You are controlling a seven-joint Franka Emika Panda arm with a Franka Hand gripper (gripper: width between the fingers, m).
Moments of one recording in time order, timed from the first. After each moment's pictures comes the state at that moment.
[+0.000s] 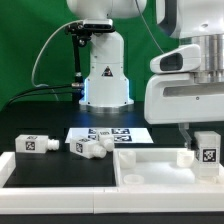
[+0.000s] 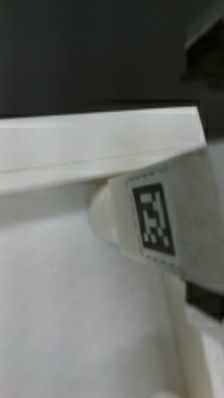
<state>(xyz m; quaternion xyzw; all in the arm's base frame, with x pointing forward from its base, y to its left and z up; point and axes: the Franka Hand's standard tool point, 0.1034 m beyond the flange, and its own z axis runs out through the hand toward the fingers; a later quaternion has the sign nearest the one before) 0.637 0.120 0.077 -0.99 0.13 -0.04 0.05</state>
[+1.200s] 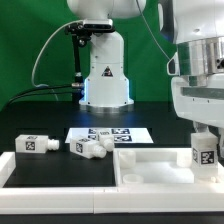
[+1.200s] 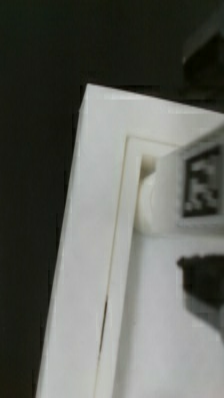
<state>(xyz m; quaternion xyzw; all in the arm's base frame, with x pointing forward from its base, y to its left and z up) 0.639 0.122 0.073 -0.77 0.63 -0.02 0.09</state>
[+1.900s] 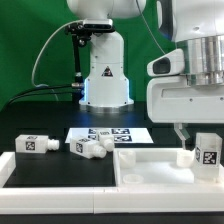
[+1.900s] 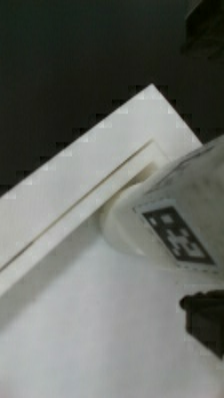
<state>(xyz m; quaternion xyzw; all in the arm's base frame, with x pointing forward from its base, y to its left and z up) 0.640 0.119 0.075 -0.95 0.29 -0.05 0.07</state>
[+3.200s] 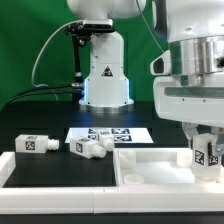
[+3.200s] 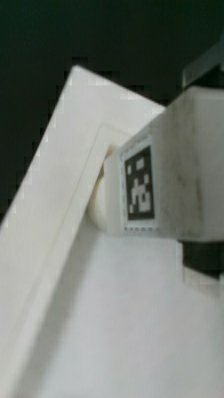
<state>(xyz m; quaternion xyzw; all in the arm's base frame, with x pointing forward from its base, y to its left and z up) 0.640 0.106 0.073 -0.79 0.61 -0.02 0.09</state>
